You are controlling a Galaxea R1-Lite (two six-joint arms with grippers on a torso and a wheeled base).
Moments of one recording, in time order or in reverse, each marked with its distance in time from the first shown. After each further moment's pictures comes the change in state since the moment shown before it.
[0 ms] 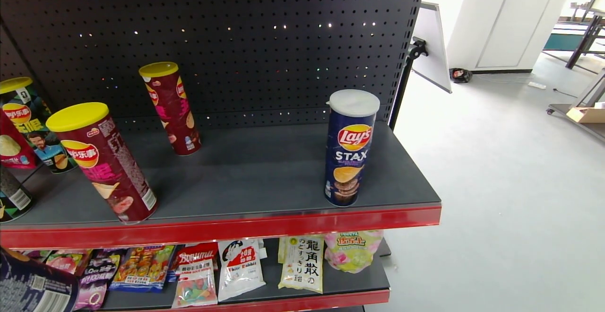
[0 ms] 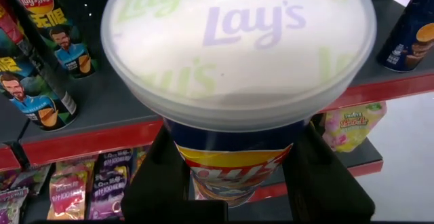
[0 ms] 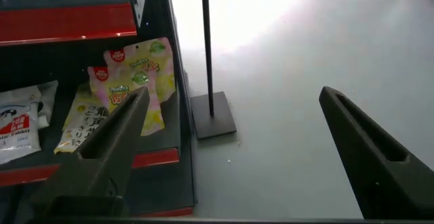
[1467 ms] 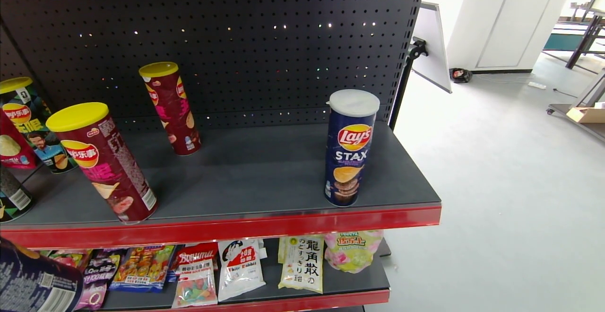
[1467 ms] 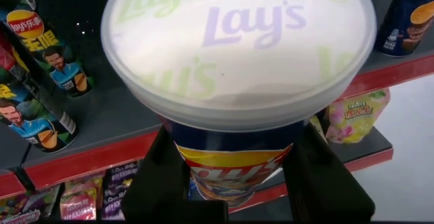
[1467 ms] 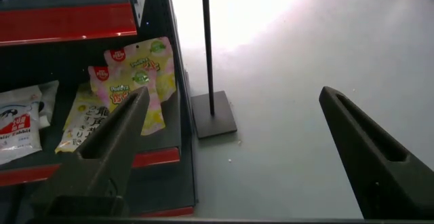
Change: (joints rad) left arm 0.000 0.010 0.027 -0.047 -0.053 0.089; right arm 0.000 0.003 0.000 0.000 0.000 0.004
